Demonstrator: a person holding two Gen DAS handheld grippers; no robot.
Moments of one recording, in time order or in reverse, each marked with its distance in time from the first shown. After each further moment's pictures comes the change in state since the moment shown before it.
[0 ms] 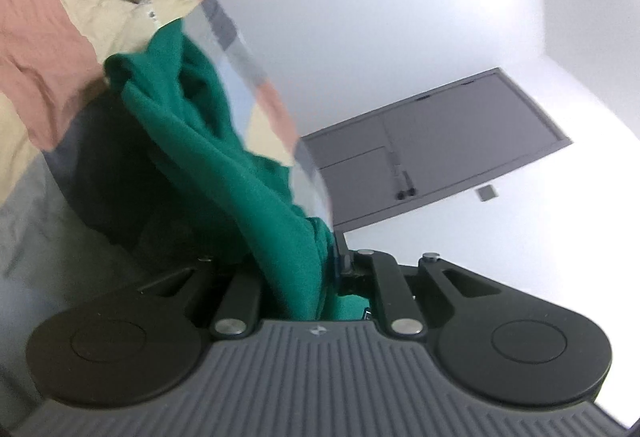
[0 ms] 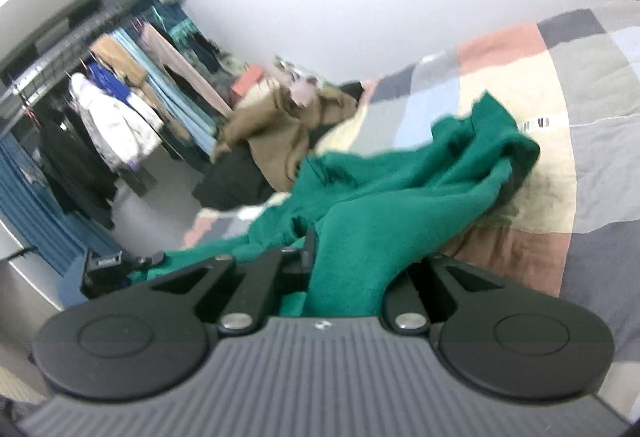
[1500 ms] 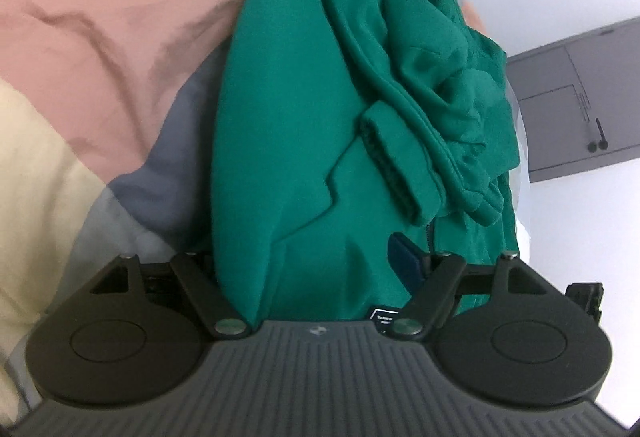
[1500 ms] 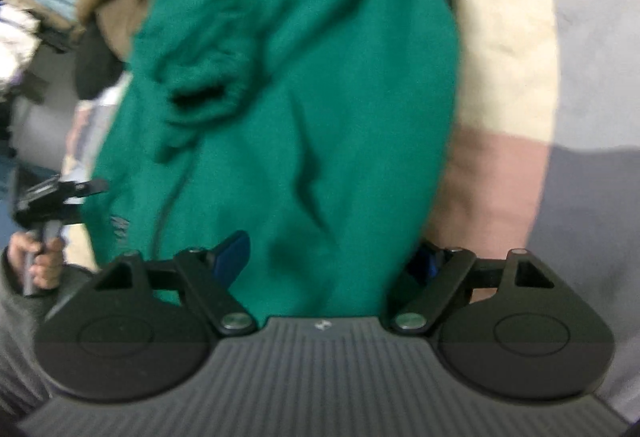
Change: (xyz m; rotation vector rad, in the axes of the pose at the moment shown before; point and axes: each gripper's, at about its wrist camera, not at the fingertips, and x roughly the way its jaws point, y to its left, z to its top) left arm 0.167 0.124 0.038 -0.018 0.265 0.556; right arm 0.179 -0.139 -0.031 0.123 0.547 -0.291
